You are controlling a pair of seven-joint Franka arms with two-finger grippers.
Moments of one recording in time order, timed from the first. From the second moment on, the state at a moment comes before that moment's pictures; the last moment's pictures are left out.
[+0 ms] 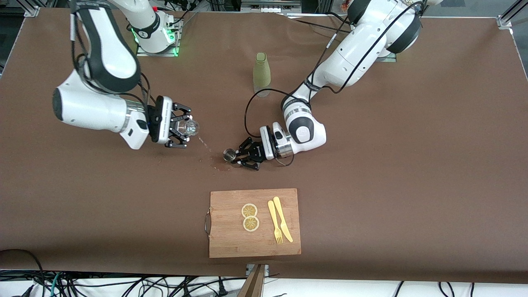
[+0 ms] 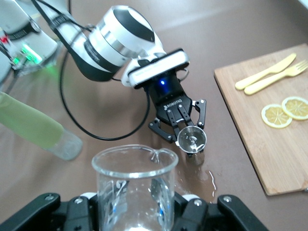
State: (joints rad) left arm -0.49 1.06 -0.24 -1.38 -2.14 2.40 2.67; right arm 0.24 0.24 -0.01 -1.87 0.83 1.96 -1.54
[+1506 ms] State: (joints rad) left arm -0.06 0.81 0.06 -1.84 -1.46 1.67 2.69; right arm -0.05 0.56 -0.01 -1.66 1.01 1.59 -2.09
